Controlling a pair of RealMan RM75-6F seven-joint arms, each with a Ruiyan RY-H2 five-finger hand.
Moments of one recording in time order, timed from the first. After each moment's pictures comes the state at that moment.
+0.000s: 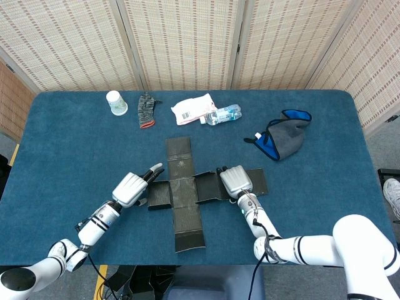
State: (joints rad) left arm -0.70 -1.82 0.00 -0.72 1.65 1.14 -0.22; right arm 1.06 -1.63 0.08 -1.51 -0.43 0.99 -0.90
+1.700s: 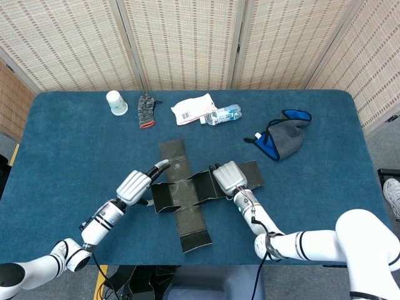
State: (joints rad) left arm -0.73 -1.73 -0.03 -0.95 1.59 1.12 -0.33; right arm 1.12 -1.57 0.07 -1.56 -0.47 0.95 -0.94
